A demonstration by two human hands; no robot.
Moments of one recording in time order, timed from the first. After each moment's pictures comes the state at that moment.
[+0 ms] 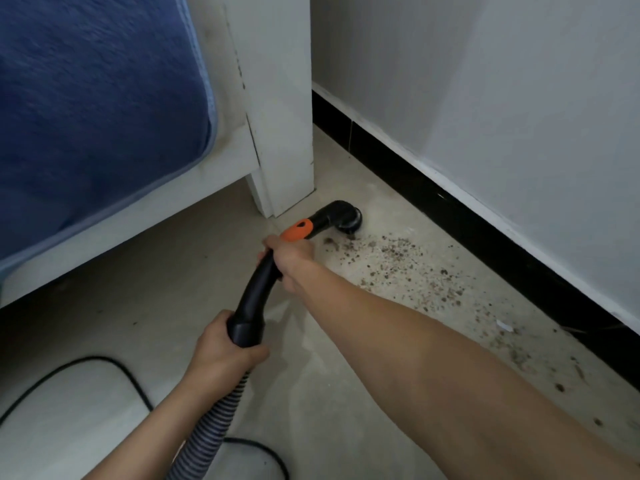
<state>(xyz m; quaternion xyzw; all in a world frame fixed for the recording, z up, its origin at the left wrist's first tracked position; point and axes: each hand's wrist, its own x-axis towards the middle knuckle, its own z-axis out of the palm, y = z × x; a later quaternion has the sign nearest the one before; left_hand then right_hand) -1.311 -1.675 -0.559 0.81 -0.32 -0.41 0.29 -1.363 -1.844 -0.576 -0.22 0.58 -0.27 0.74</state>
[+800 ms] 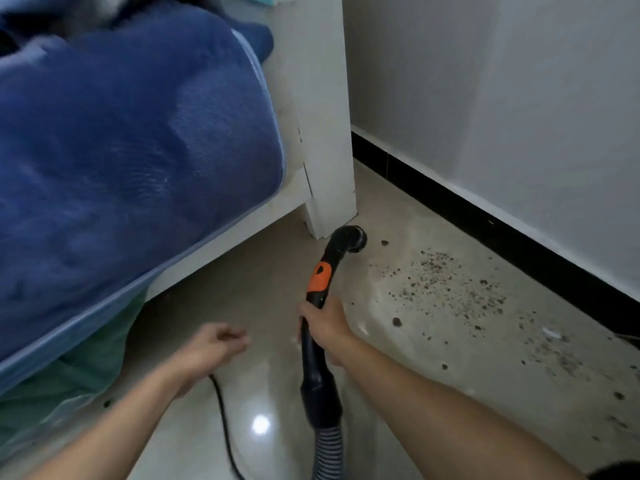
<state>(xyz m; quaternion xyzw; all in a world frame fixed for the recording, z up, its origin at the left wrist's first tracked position) -1.233 -1.626 -0.483 0.82 -0.32 -0.44 0.16 -1.391 -1.730 -0.554 -0.41 0.54 -0.21 0.71</state>
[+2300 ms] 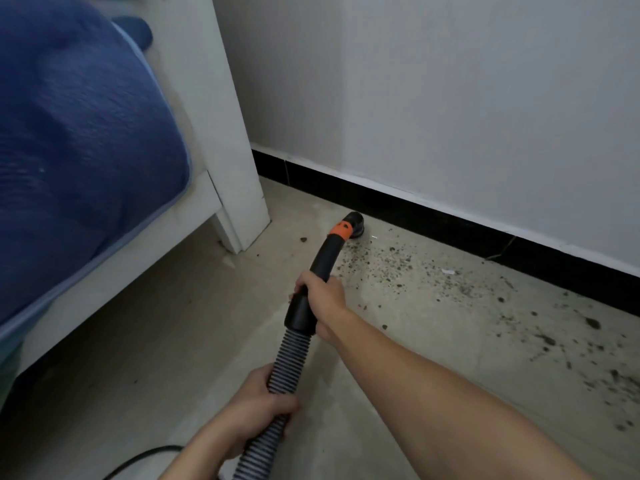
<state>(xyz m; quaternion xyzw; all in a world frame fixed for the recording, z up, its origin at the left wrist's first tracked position) -1.325 -1.614 -0.562 0.63 -0.39 -0.64 0.19 -1.452 -1.736 -0.549 -0.20 0.59 -0.41 0.67</state>
